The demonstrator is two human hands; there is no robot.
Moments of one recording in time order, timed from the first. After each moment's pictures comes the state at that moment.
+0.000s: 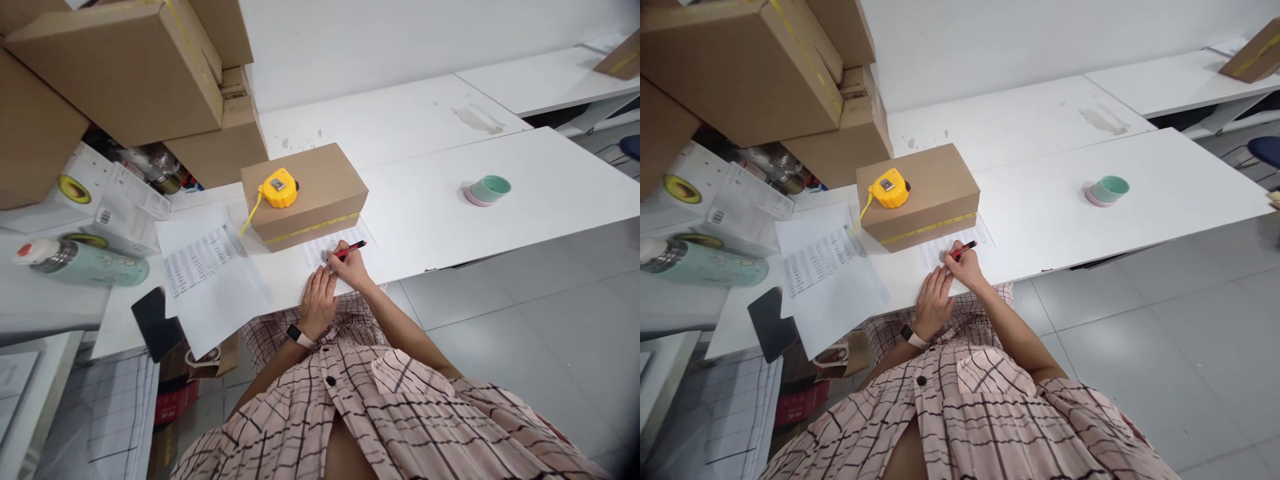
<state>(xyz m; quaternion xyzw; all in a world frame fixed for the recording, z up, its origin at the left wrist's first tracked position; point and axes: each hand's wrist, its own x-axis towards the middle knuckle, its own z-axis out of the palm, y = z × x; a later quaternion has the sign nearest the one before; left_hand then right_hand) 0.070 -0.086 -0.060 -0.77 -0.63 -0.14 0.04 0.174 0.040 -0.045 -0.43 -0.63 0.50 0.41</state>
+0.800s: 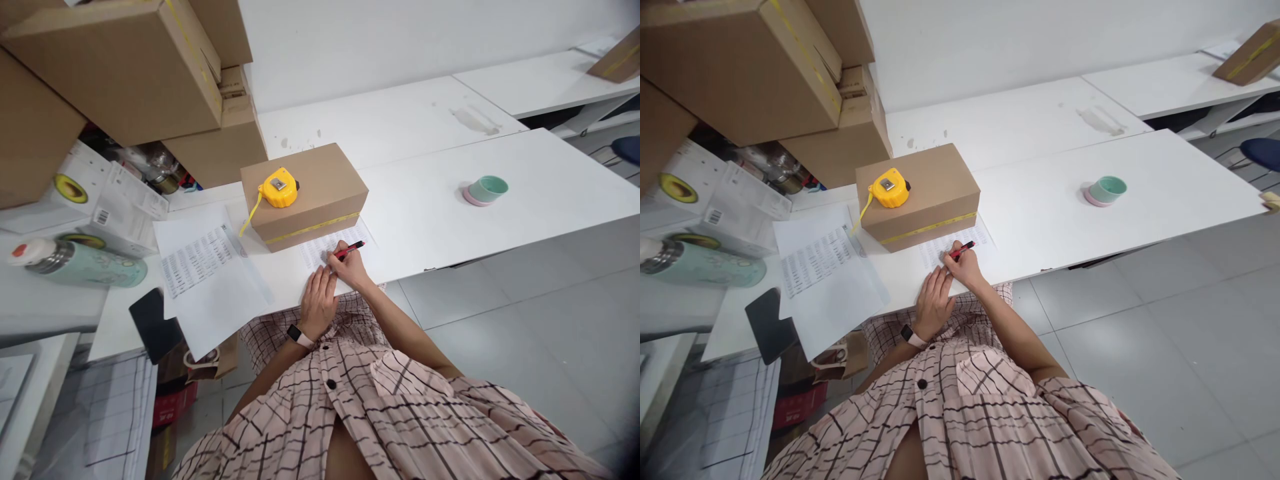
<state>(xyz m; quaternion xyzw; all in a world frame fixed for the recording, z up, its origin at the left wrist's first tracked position) 0.070 -0.086 -0.063 -0.77 -0.62 -0.16 0.04 0.172 0.040 -0.043 -0.45 -0.64 0.49 0.39</state>
